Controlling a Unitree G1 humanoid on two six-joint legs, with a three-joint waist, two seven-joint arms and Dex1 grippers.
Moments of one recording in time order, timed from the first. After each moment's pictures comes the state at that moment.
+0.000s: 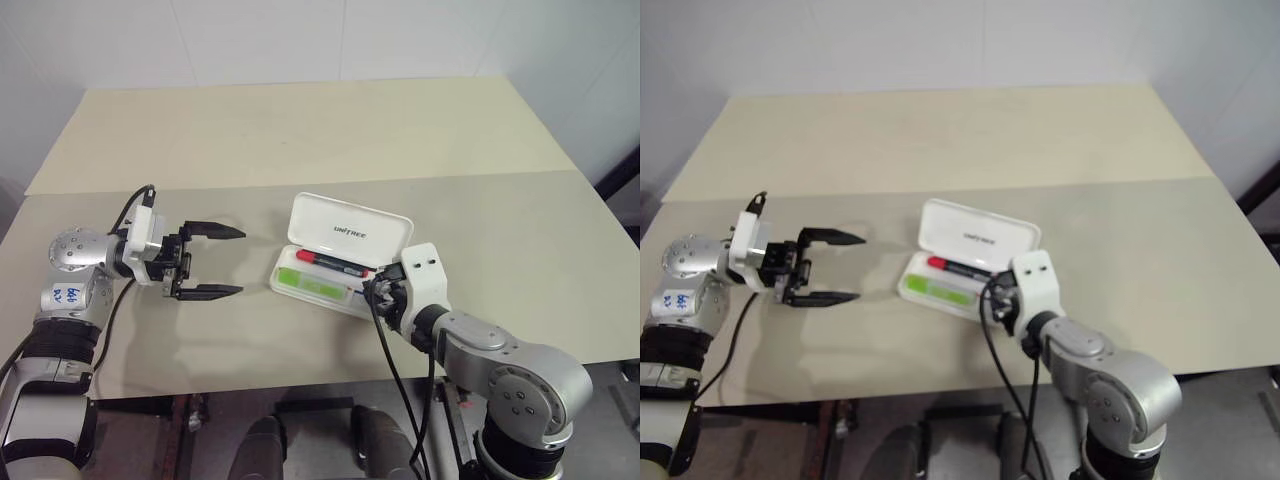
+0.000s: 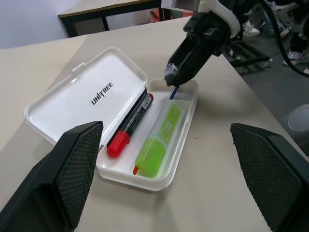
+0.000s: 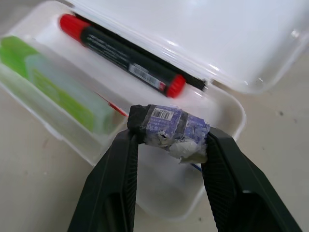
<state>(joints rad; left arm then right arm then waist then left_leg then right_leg) -0.60 0.81 -0.09 0.49 -0.67 -0.22 -1.50 -0.32 -0.08 -0.07 -0.85 0.56 1.61 -0.19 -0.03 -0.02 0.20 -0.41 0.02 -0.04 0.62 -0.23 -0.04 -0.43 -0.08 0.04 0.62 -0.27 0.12</state>
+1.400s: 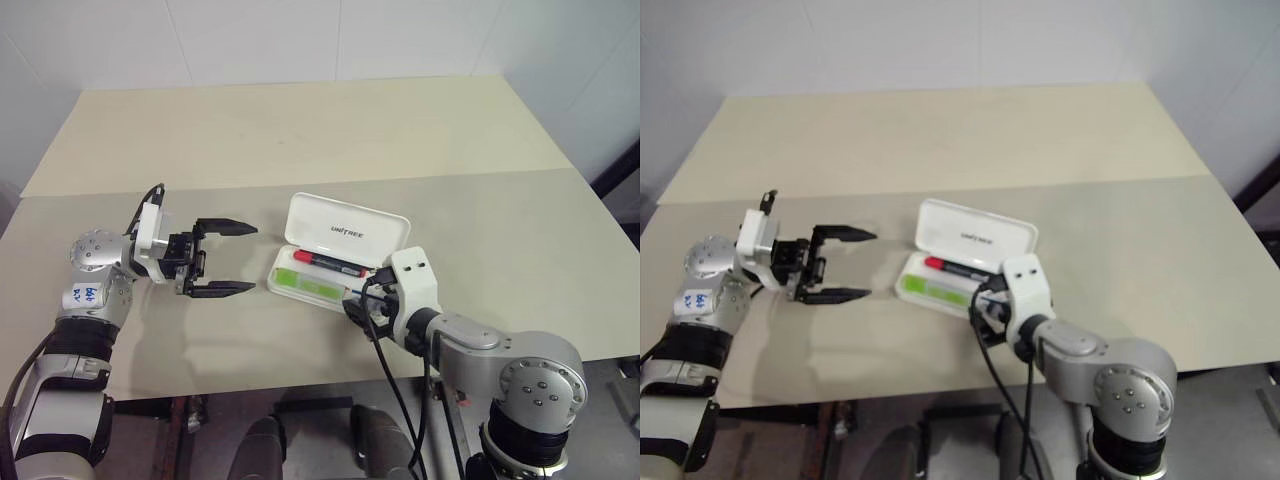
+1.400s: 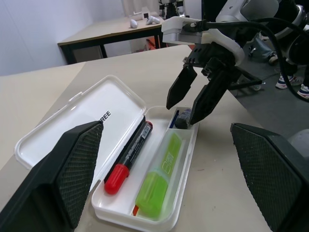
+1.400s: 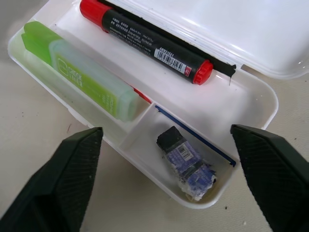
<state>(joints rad) -0.62 0.74 -0.08 0.48 -0.71 -0.21 -1.50 -0.36 -0.15 -0.12 -0.75 1.07 1.61 -0.52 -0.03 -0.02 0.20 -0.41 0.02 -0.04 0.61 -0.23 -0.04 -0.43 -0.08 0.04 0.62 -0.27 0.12</state>
